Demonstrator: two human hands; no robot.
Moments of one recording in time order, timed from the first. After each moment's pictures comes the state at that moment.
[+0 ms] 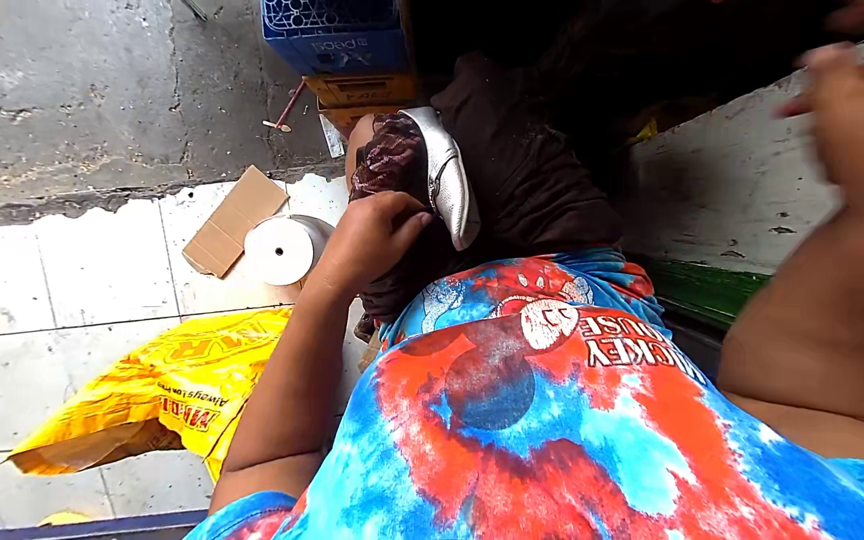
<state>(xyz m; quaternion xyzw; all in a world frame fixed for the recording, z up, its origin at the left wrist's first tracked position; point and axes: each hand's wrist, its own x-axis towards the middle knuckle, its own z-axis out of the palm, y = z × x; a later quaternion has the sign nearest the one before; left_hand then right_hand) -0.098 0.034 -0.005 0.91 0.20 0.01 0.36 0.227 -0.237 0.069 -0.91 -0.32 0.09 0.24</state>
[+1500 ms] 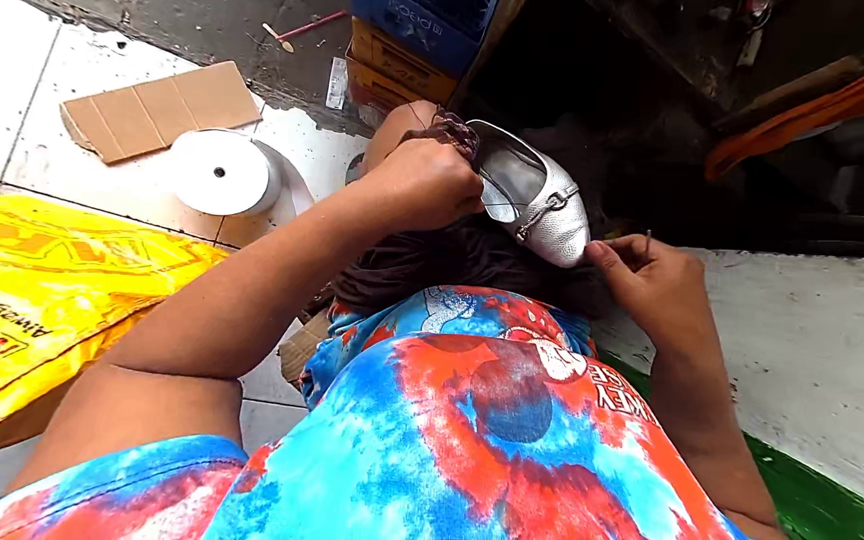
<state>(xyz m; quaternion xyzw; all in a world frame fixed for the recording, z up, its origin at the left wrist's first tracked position) -0.067 0.072 -0.006 0.96 0.04 0.03 0.28 0.134 -0.167 0.053 -0.85 -0.46 0.18 0.18</state>
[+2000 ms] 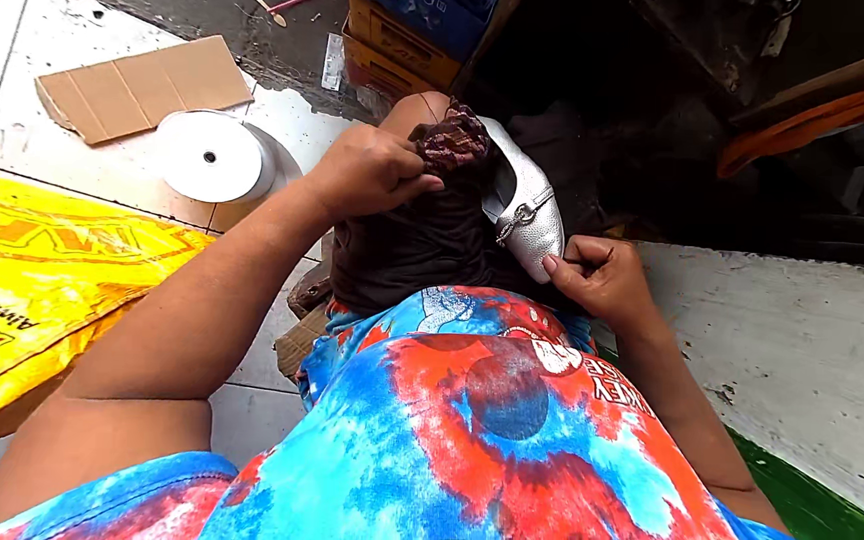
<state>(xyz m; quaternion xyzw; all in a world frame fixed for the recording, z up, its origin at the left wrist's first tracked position) -0.112 0.101 -0.065 0.93 0.07 0.22 0.28 0.125 -0.144 0.013 -0.71 -0.51 0.34 0.34</state>
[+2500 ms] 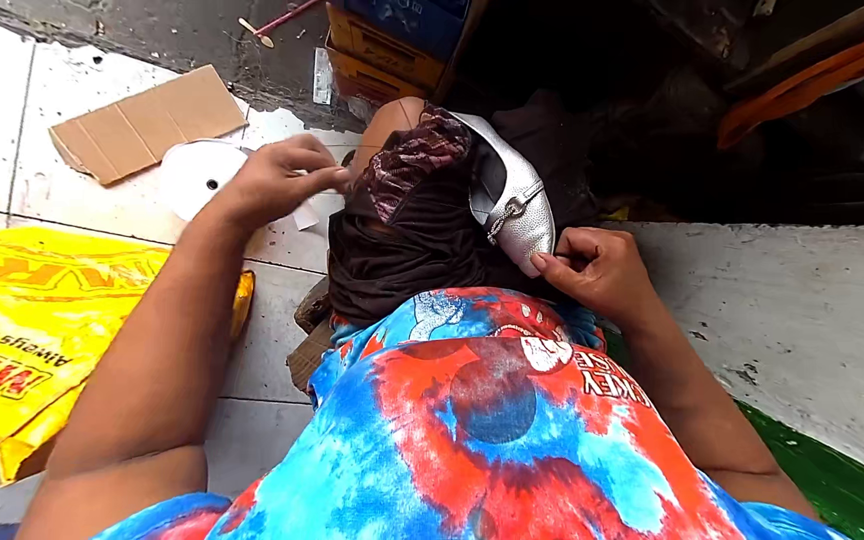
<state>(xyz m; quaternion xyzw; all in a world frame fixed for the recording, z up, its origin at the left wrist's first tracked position) -0.179 0.129 -0.071 0.84 0.30 0.06 0.44 0.126 -0.150 0.011 -0.73 -0.56 0.27 0.29</state>
